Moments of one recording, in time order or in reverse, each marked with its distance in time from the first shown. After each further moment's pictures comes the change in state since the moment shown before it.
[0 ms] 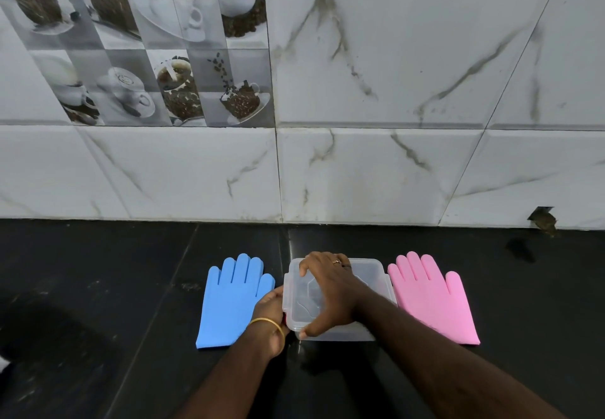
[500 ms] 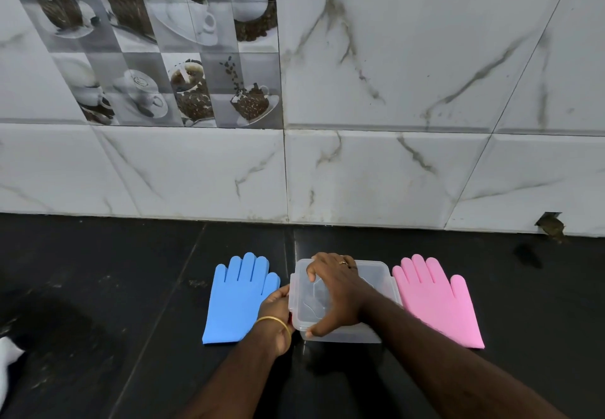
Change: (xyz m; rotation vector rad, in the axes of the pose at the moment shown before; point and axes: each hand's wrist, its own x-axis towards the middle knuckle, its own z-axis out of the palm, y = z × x) left_hand -0.008 -0.003 0.002 0.249 0.038 0.179; right_hand -0.001 0.004 0.002 -0.005 -0.005 0.015
